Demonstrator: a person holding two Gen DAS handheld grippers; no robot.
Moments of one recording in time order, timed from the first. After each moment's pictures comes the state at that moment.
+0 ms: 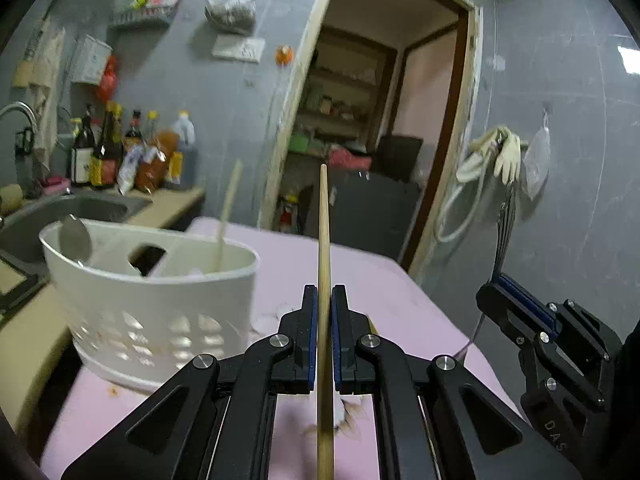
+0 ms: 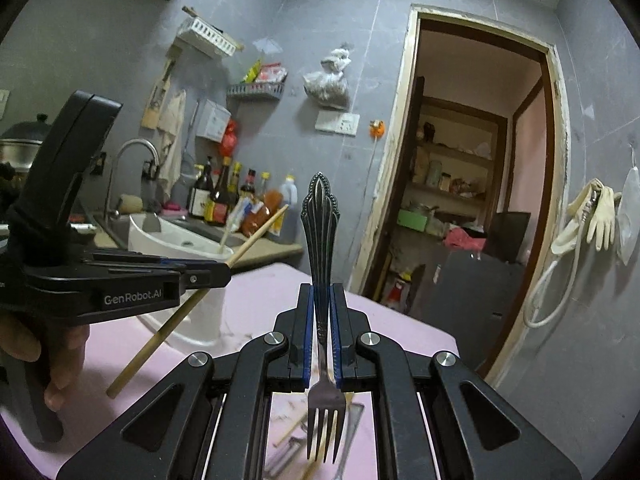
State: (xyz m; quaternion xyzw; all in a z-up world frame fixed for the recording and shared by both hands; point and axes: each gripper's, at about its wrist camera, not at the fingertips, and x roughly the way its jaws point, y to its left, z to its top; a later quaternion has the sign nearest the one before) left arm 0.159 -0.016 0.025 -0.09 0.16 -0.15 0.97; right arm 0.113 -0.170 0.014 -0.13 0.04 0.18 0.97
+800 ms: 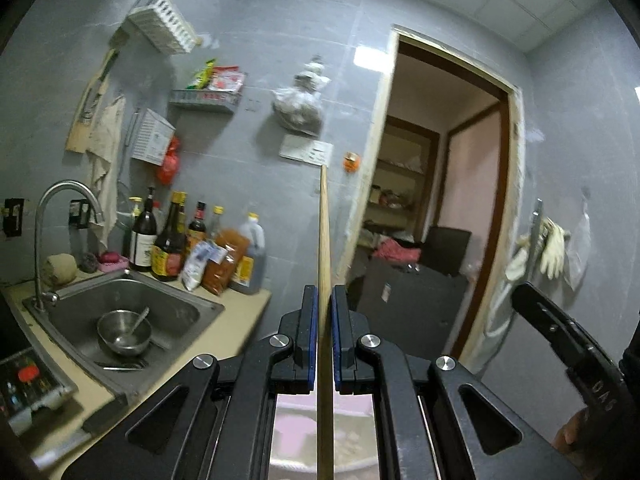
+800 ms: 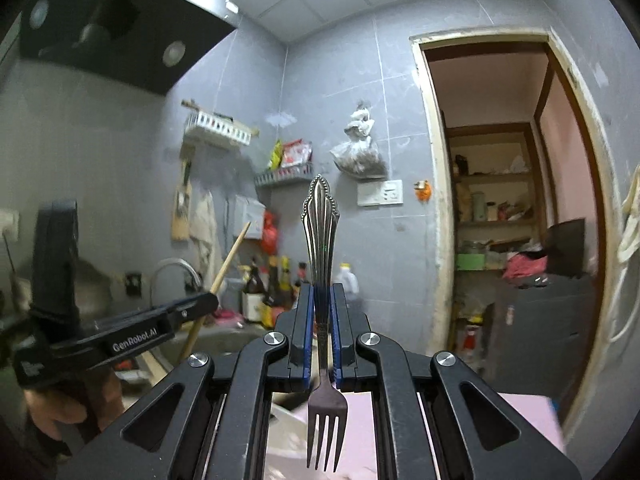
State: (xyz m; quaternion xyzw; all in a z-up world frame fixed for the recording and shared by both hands) left arm 0.180 0.121 0.119 -0.12 0.03 -0.06 0.99; right arm 0.162 -0.106 0.110 0.02 -0.04 0.29 0.96
